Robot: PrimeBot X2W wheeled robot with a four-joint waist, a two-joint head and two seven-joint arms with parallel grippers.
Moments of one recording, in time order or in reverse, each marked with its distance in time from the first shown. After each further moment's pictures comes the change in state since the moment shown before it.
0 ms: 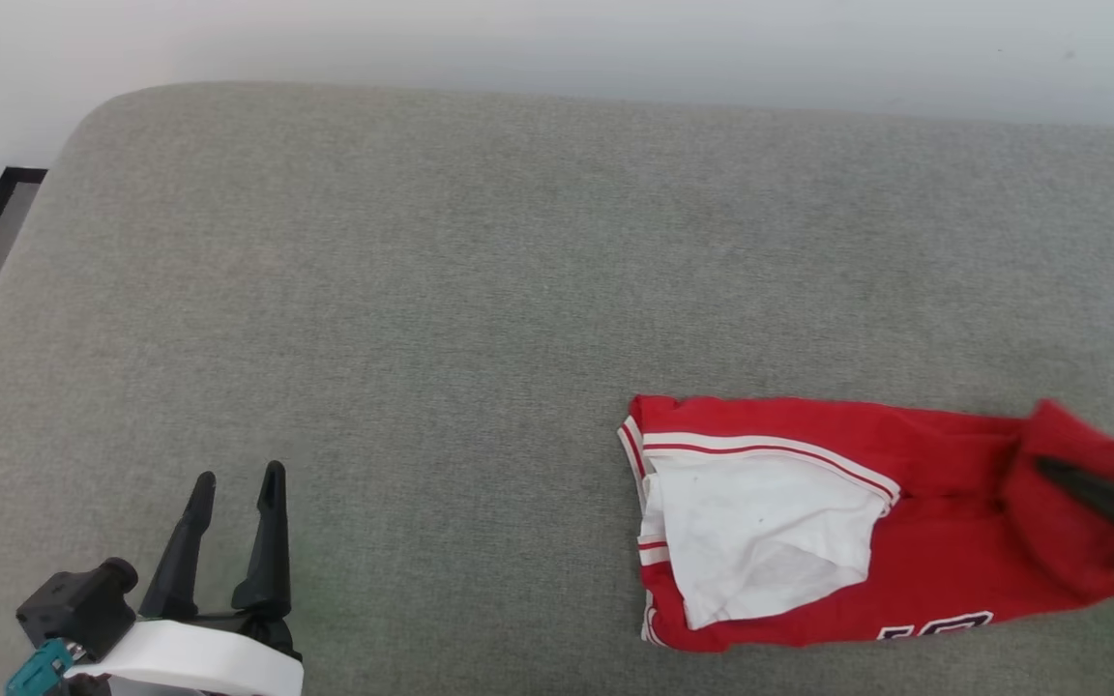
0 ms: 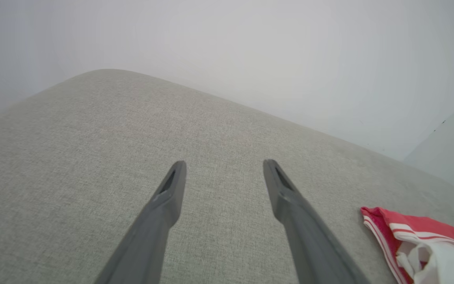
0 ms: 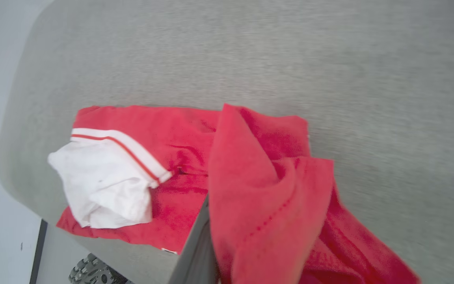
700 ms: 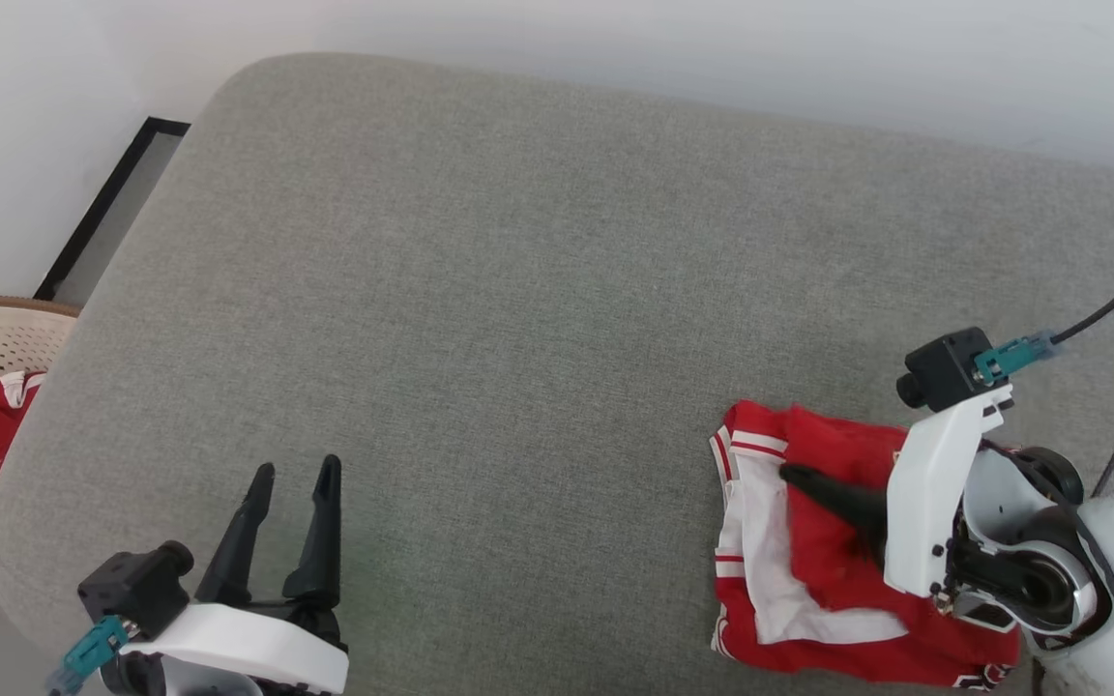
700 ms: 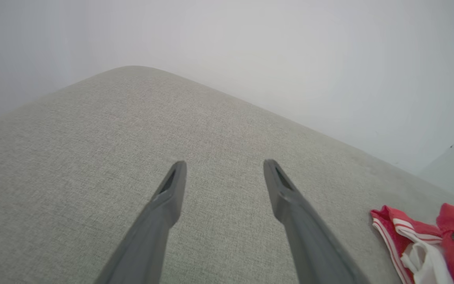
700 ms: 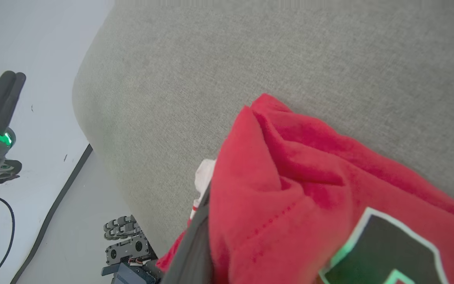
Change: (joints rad) left arm -0.055 -0.044 -0.056 0.071 -0.002 -0.038 0.001; right arm -0.156 0.238 0.321 0.007 -0.159 0.000 -0.032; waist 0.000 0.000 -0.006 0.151
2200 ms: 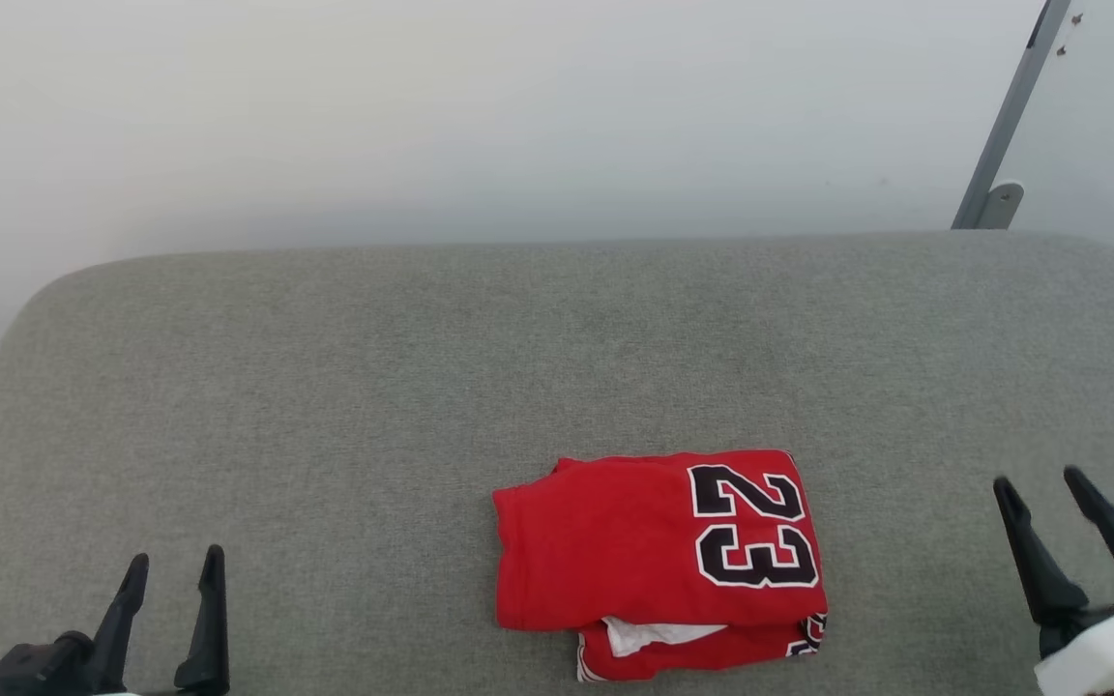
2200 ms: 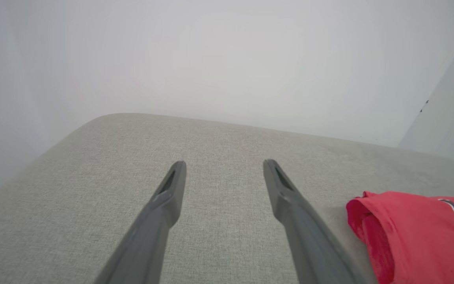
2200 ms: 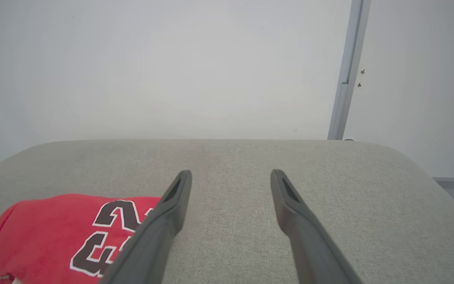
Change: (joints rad) left arm 0.151 0.047 0.196 0.001 0.163 -0.026 -0.001; right arm 0.313 -0.104 -0.160 0.129 -0.244 0.000 -0.999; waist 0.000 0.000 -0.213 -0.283
